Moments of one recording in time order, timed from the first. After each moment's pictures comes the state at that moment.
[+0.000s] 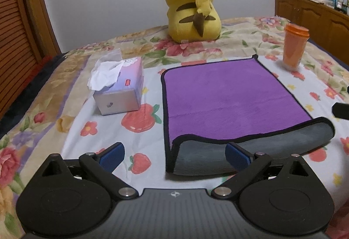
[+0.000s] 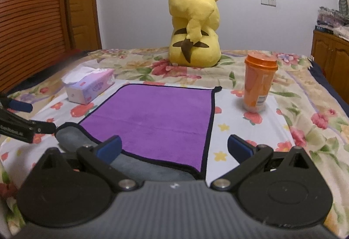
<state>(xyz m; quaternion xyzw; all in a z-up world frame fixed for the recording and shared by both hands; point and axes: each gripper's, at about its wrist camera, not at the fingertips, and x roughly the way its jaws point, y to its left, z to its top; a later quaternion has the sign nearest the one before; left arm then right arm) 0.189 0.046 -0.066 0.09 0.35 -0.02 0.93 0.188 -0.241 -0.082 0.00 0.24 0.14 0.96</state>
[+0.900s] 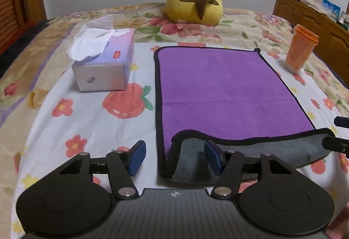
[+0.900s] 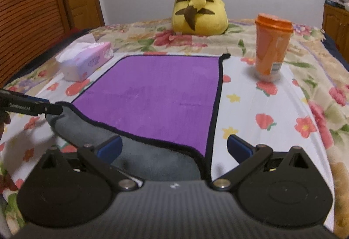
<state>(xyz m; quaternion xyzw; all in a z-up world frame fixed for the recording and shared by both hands) 0.233 0.071 -0.096 0.01 0.40 -0.06 0.91 0.221 -0.243 -0.114 0.01 0.32 0.17 0.93</state>
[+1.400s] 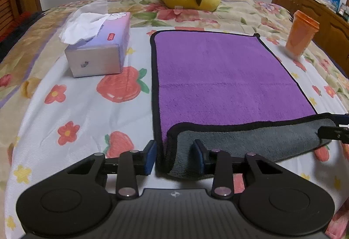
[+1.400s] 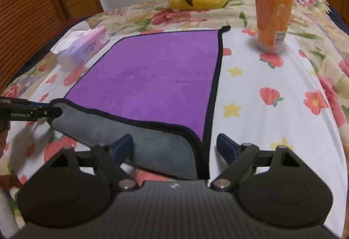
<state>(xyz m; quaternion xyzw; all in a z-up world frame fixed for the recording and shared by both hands) 0.234 0.072 -0.111 0.01 0.43 -0.07 0.90 0.237 -0.256 -0.130 0.04 0.39 0.18 0.90</state>
